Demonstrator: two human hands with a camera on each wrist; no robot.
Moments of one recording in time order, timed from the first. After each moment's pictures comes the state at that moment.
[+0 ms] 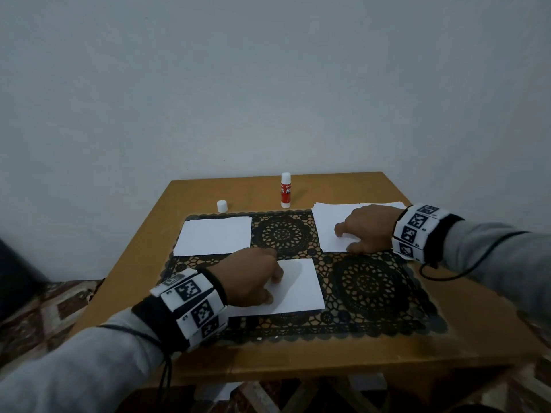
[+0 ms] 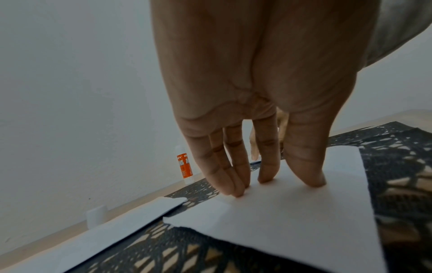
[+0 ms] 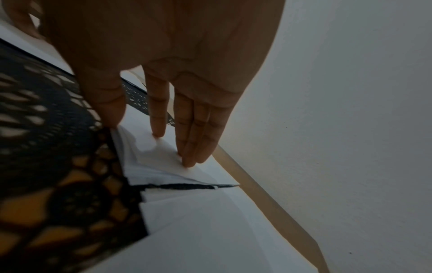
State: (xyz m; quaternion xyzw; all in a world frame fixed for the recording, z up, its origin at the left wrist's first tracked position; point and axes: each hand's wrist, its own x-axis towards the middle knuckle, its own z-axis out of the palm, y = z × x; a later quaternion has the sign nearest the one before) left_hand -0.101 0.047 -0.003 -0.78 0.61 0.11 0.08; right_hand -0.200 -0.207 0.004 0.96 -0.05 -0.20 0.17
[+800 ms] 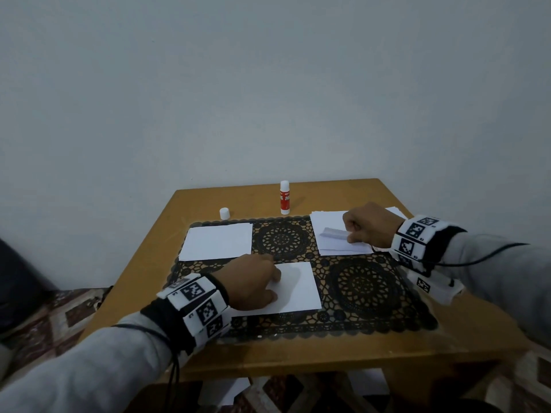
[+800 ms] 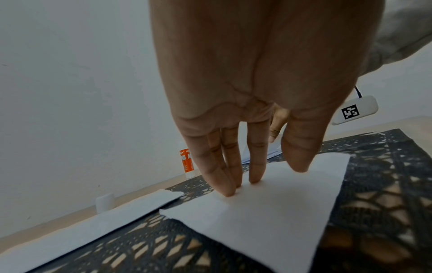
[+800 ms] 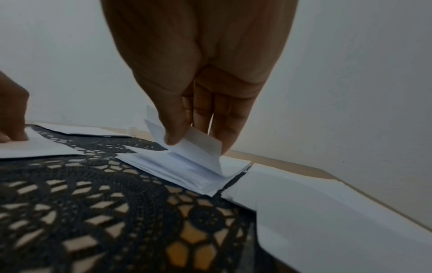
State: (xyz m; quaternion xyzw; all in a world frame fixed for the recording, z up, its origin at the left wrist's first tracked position) left_hand -0.108 0.051 -0.004 -0.80 0.59 0.10 0.07; right_hand -0.217 -0.212 0.003 0.99 -0.14 0.01 -0.05
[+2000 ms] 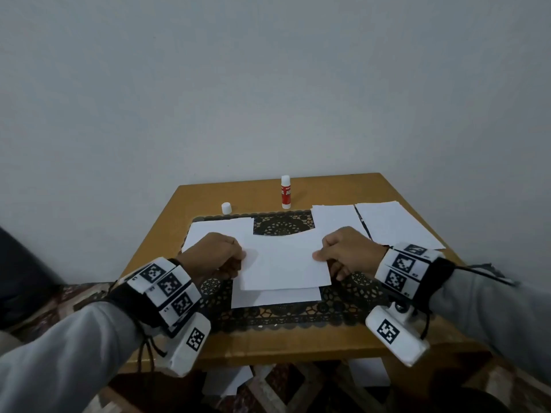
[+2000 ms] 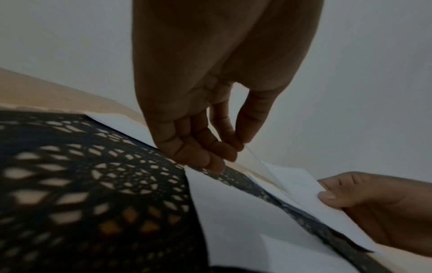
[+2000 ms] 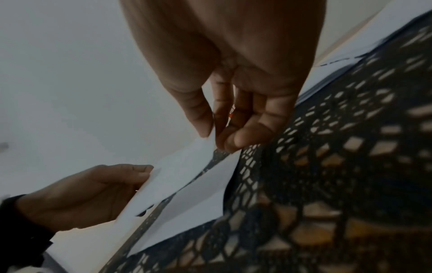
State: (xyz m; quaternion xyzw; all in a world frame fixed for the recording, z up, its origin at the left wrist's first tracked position) left_hand -0.070 0.080 0.000 -0.83 0.23 0.29 -0.42; right_hand -0.231 -0.128 -0.014 0.81 -0.27 0.01 -0.52
